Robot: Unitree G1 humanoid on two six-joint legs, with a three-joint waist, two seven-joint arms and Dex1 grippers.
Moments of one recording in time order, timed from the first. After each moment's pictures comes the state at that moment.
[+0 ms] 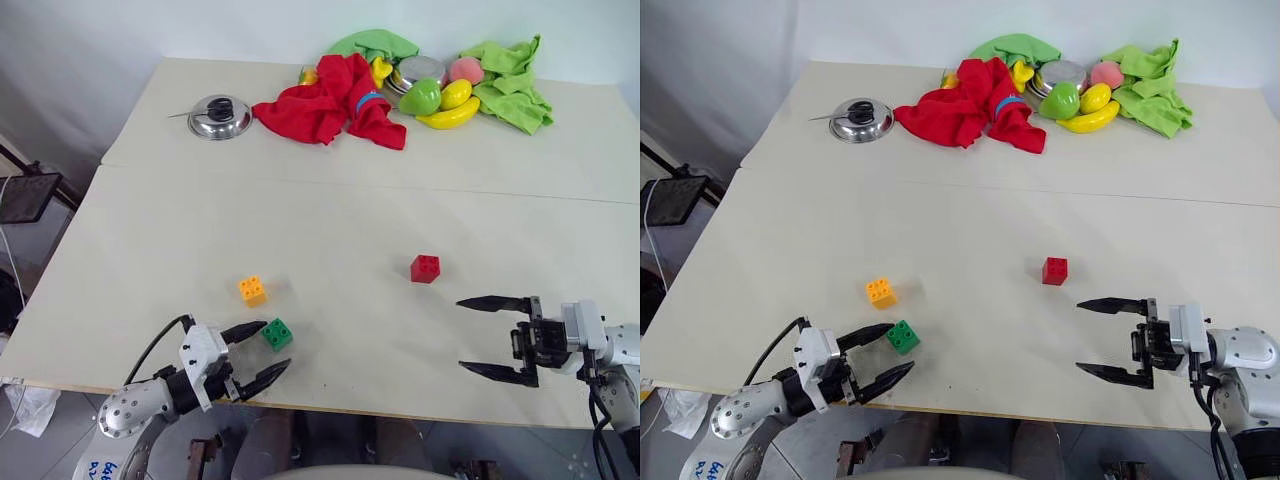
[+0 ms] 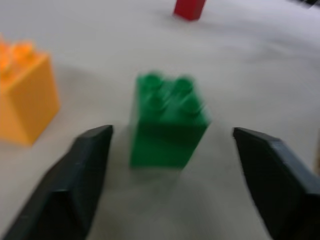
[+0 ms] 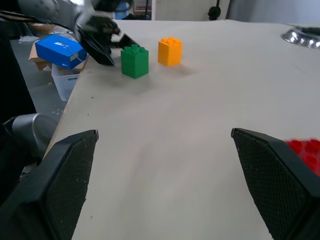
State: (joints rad) left arm 0.36 0.48 0.06 -0.38 -0.36 0.10 -0.79; right arm 0.02 -0.84 -0.09 0.15 0.78 -0.33 1.56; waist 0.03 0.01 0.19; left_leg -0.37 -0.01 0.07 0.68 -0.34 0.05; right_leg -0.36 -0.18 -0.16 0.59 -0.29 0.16
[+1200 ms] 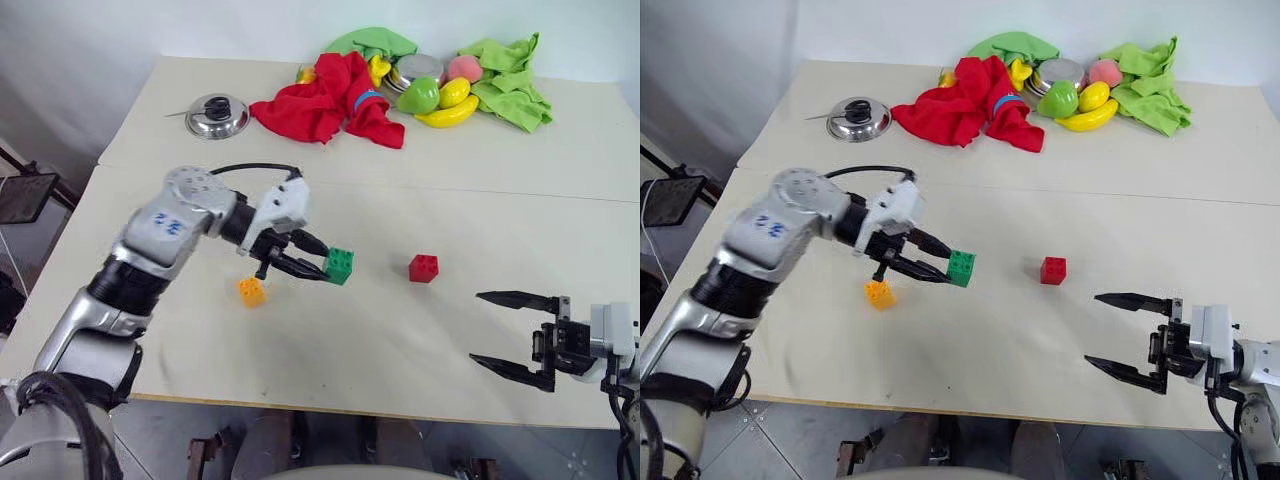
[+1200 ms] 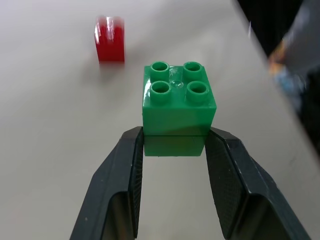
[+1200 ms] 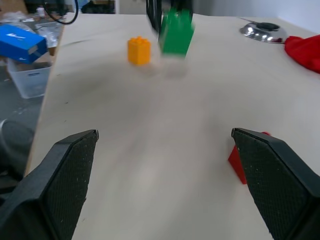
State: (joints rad) left arm -0.97 0.58 -0.46 0.23 -0.25 0.43 -1.29; right arm 0.20 -0.79 -0.35 -0.14 0.71 -0.15 1.38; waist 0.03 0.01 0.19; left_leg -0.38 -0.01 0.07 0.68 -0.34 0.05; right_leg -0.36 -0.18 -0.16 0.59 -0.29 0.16
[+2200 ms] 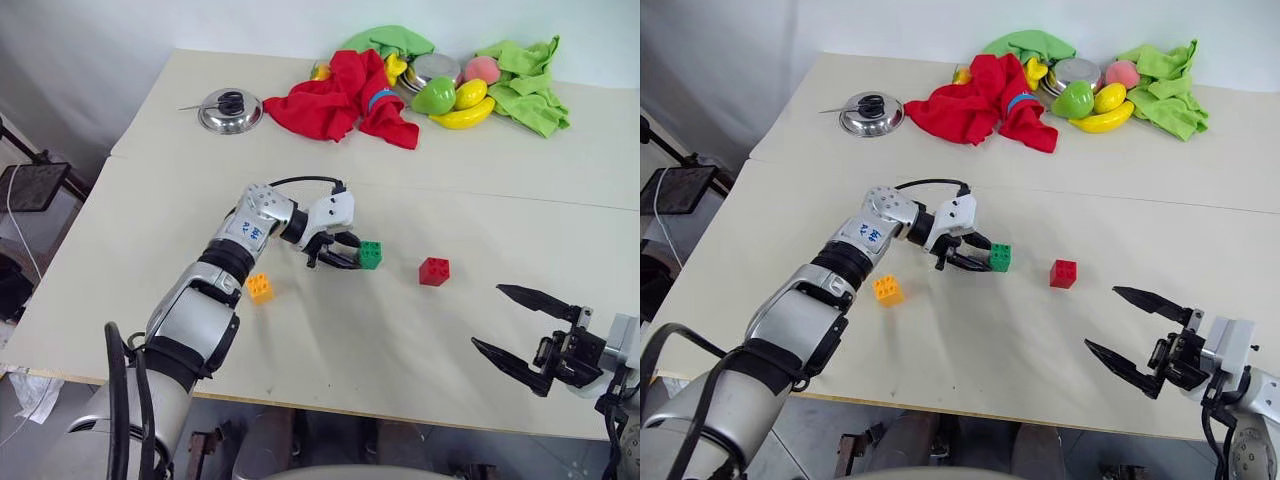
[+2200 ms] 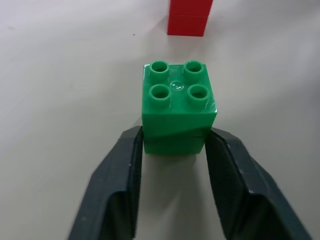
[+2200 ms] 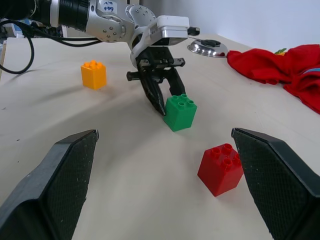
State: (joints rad) left arm -1.14 0.21 -0.36 1.05 0.03 -0.14 -1.25; right arm 0.31 -0.62 -0.44 -0.22 0.70 -0.16 1.26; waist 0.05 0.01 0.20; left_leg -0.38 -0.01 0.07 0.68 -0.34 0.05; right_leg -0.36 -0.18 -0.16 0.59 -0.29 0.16
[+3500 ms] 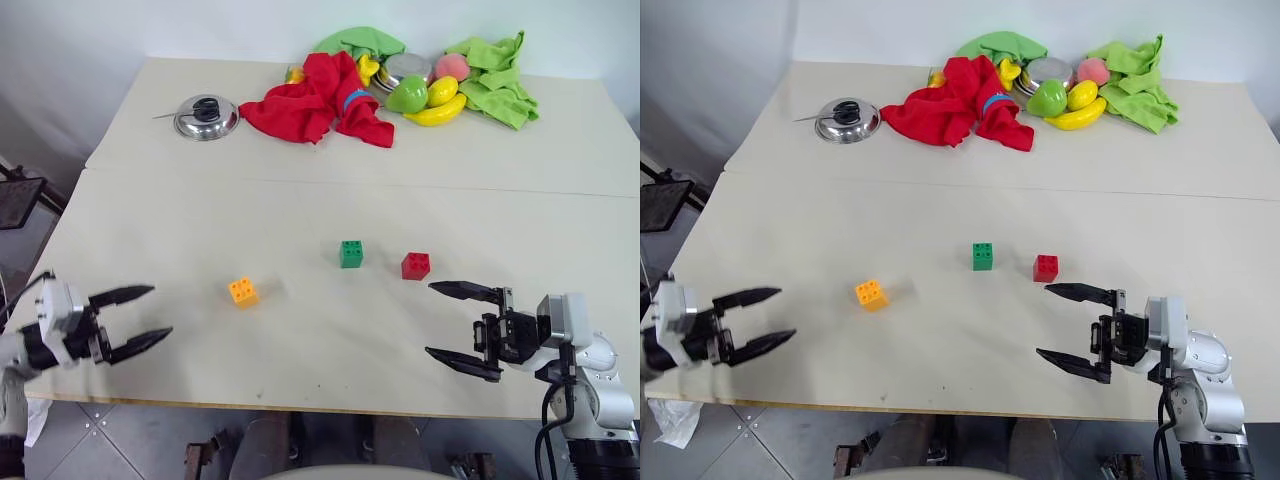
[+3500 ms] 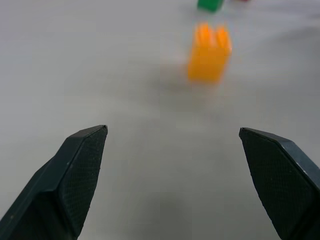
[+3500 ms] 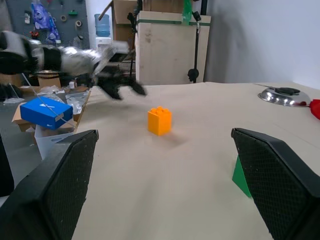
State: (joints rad) left arm 0.12 0.76 0.47 0.23 -0.51 -0.04 -1.31; right arm 0.03 -0.55 -0.20 -0.14 0.73 -0.09 1.46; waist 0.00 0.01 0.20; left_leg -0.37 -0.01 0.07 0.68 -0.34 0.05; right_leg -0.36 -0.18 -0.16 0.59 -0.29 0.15
